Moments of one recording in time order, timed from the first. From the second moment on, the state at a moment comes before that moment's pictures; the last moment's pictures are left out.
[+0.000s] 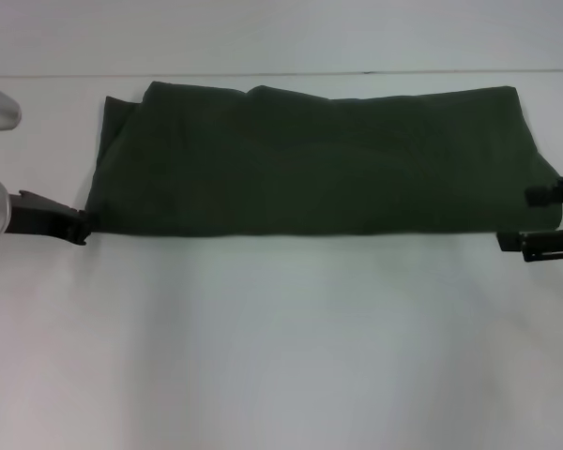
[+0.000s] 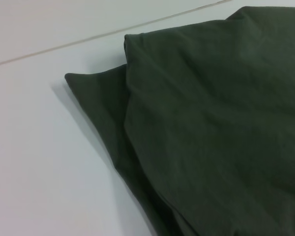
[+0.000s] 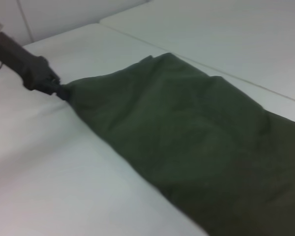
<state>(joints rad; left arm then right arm) -0.57 -2.11 0.89 0.89 2.56 1.05 -2.10 0.44 2.06 -0.62 -1.05 -2.26 -1.60 1.63</state>
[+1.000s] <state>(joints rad) -0.60 -2.11 0.89 0.88 2.57 1.08 -2.08 0.63 1.94 -0.64 -0.79 -2.58 -1.33 2.22</state>
